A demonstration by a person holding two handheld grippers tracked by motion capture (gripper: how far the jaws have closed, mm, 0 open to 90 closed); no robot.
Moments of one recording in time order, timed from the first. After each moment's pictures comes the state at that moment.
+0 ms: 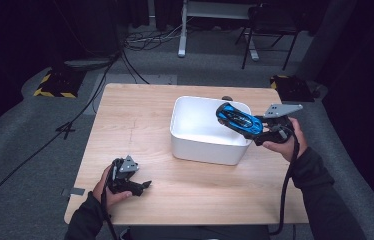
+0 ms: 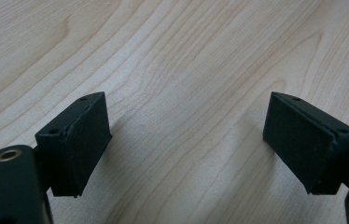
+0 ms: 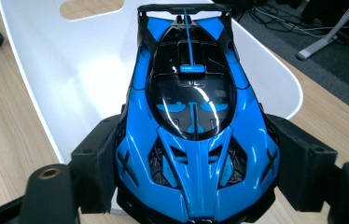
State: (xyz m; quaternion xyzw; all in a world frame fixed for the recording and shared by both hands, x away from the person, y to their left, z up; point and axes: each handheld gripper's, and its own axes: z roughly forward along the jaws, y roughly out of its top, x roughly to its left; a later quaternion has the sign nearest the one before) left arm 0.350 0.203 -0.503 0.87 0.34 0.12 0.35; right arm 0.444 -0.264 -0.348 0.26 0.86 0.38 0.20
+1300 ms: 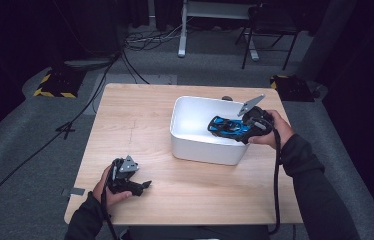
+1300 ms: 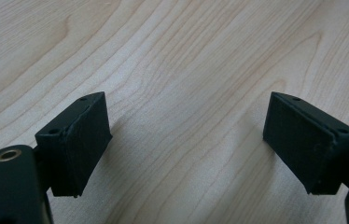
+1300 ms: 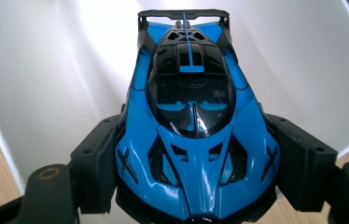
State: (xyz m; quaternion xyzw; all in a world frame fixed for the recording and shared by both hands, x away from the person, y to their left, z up) left arm 0.350 0.203 -0.503 0.87 0.34 0.12 0.35; right arm 0.479 -0.216 -0.353 0.22 0.94 0.22 0.15
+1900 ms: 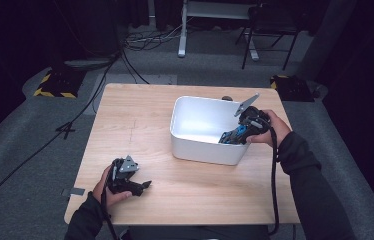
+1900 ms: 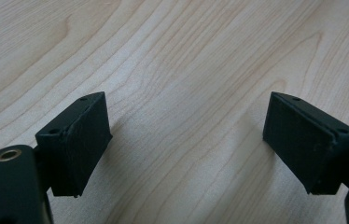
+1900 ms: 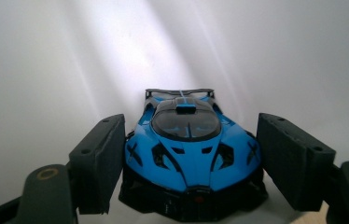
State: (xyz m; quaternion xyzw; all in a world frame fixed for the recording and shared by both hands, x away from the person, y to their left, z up) left arm 0.350 0.203 -0.503 0.87 0.34 0.12 0.35; right arm 0.490 -0.214 -0.360 0.21 0.94 0.21 0.13
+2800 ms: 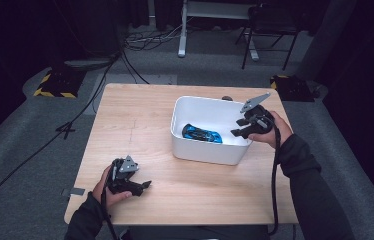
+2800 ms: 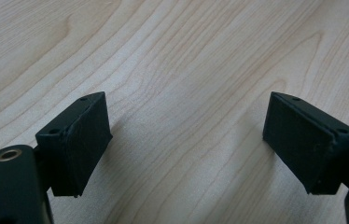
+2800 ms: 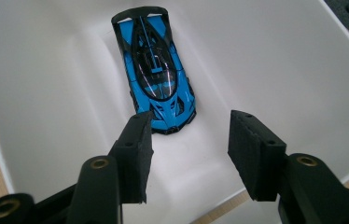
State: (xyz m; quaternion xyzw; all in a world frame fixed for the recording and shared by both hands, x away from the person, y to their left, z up) left arm 0.350 0.204 -0.502 0.87 0.34 0.12 0.34; right arm 0.484 -0.225 -0.356 0.23 0.92 0.27 0.14
